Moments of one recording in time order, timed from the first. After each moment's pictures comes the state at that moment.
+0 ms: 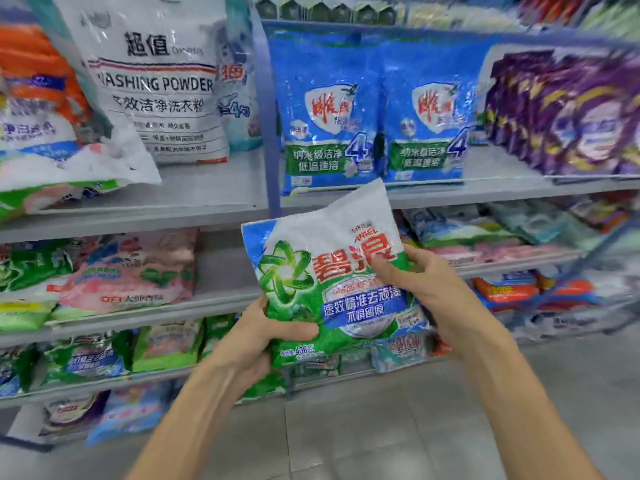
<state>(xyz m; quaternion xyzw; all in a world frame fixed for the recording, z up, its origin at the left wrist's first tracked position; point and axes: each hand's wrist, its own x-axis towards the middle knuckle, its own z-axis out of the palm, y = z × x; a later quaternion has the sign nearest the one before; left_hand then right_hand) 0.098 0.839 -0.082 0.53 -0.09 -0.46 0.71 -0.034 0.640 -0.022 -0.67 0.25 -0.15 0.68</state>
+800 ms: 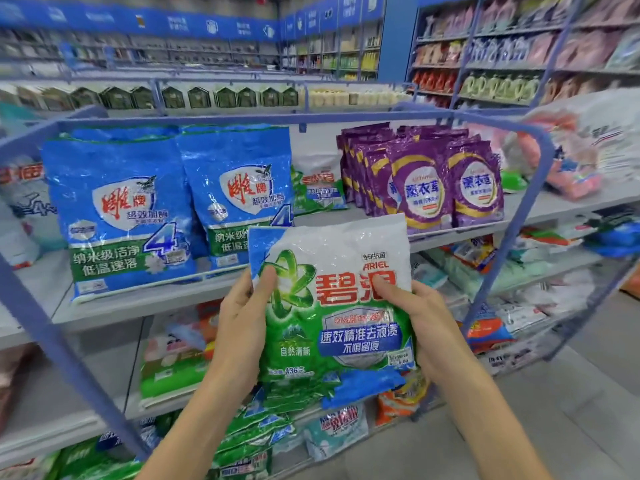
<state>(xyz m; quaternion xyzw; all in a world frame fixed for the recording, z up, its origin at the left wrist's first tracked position) -0.018 0.538 0.003 0.55 -0.20 -0.28 0.76 -0.172 0.388 0.004 -0.53 0.28 -0.30 0.75</state>
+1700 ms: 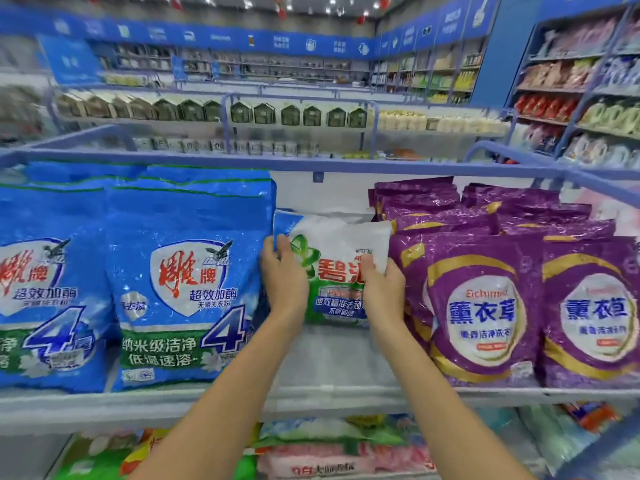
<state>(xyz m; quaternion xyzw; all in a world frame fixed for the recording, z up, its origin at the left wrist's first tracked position) 0.145 0.223 0.029 0.64 -0.02 0.03 0.77 0.075 0.122 0.005 -0.62 0.31 -0.37 0.63</state>
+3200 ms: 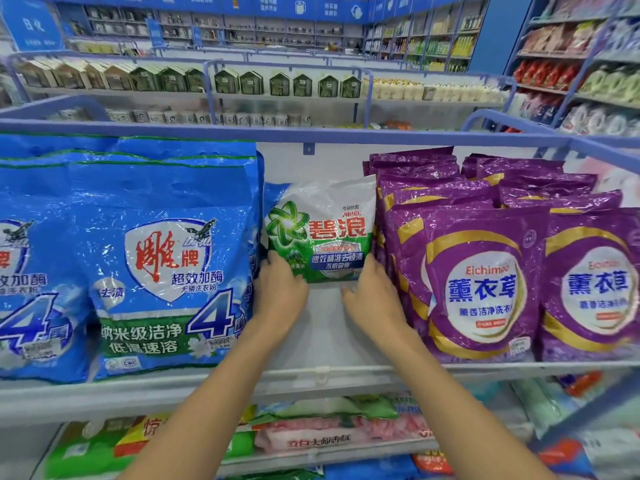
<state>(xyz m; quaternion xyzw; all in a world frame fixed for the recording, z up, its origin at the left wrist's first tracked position) 0.160 0.235 -0.034 0.91 -0.17 0.00 0.39 0.063 0.113 -0.037 -0.89 0.31 -0.18 0.27</state>
